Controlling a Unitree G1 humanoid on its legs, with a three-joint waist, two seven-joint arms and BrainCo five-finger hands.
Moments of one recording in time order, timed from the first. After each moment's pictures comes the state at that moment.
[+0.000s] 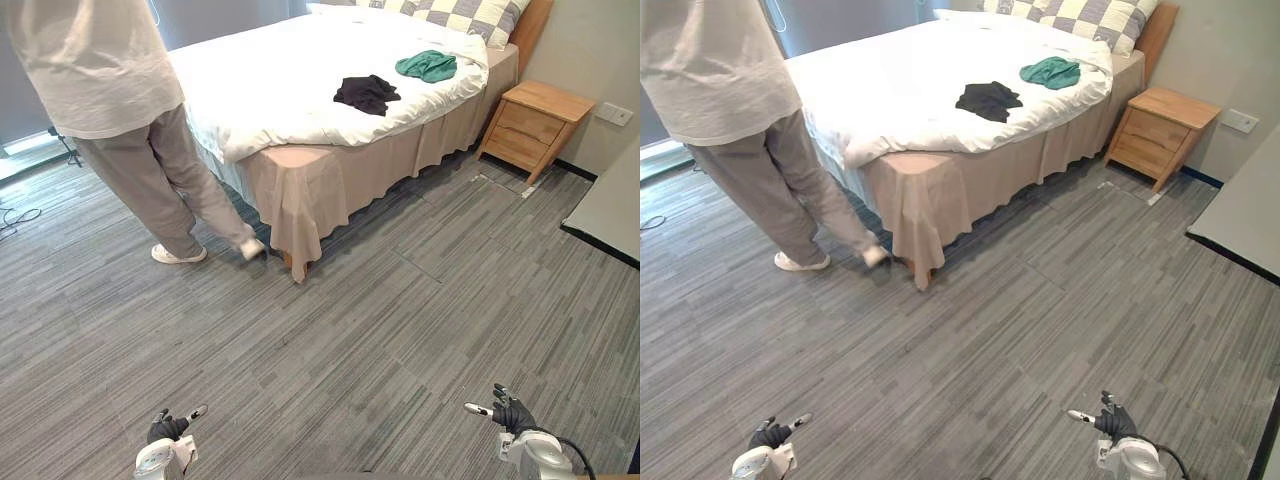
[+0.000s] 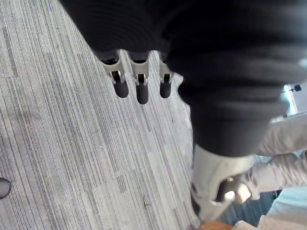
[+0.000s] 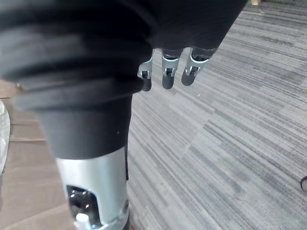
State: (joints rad) left arm 0.02 0.26 0.25 1.03 -0.28 -0.07 0.12; right arm -0.01 -0.35 -0.29 1.04 0.12 -0.16 0.16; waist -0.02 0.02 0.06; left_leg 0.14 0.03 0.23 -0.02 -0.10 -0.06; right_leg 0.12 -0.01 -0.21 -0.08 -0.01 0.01
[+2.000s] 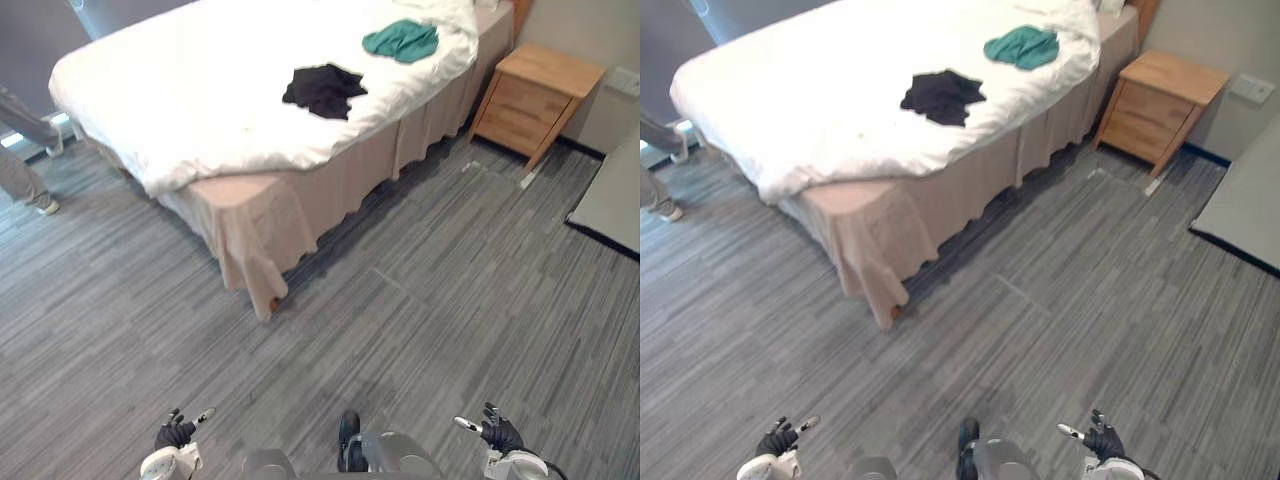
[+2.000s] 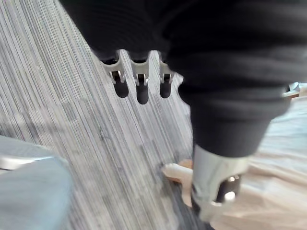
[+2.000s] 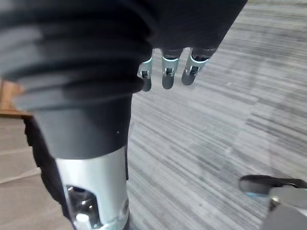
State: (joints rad) left arm 0.13 0.16 0.22 1.01 -0.40 -0.21 0.00; right arm 0.04 -0.31 -0.38 0.95 0.09 -0.20 0.15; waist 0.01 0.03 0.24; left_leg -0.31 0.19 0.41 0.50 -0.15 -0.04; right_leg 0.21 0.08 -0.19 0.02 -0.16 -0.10
